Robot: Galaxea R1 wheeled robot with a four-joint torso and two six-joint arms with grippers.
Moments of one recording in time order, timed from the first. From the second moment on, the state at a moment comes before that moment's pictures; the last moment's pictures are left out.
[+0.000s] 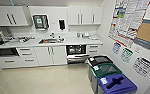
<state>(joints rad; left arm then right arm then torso) 1.49 2.82 -2.47 0.33 -0.15 -0.21 -1.52 2.92 -2.67 -0.47 0.16 0.57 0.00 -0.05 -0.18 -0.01</state>
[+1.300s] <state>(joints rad) 1.49 2.82 -2.47 0.33 -0.15 -0.21 -1.52 2.92 -2.67 -0.47 0.16 0.57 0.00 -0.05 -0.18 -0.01</state>
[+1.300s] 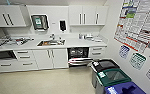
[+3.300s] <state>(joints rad) 1.50 2.81 -2.47 0.32 -0.15 -0.21 -1.52 2.93 -2.67 -0.47 0.15 0.57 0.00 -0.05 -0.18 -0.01</state>
